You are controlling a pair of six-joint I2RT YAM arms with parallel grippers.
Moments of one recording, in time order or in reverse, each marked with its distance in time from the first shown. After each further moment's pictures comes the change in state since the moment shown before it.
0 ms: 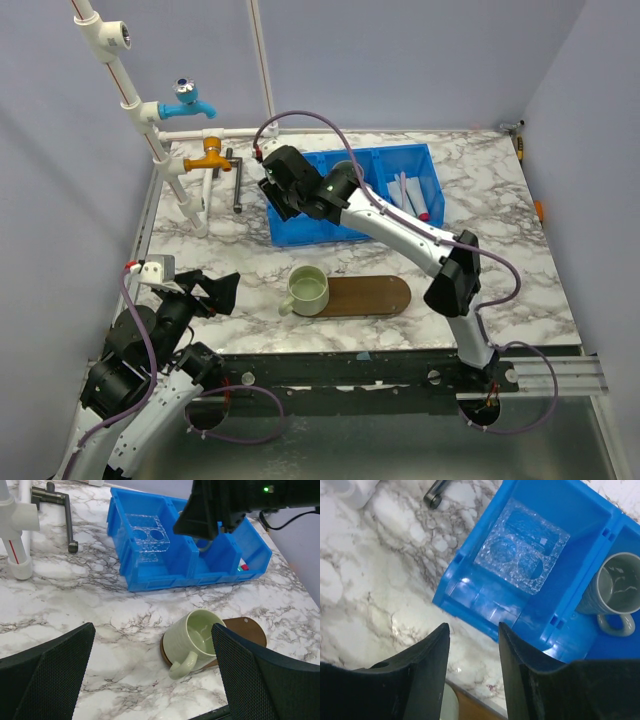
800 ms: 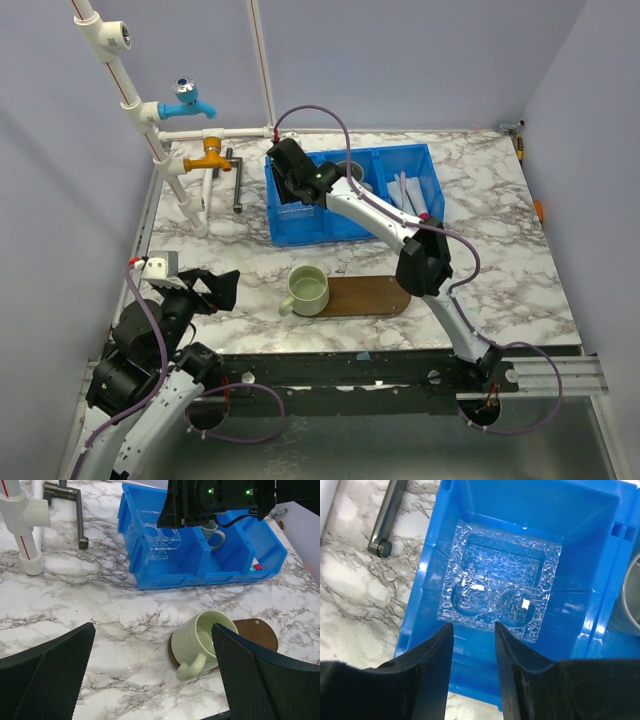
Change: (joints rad) left arm 0.072 0.035 -0.004 0.003 0.034 0.013; right arm -0.140 0.309 0.222 0.062 0.021 0.259
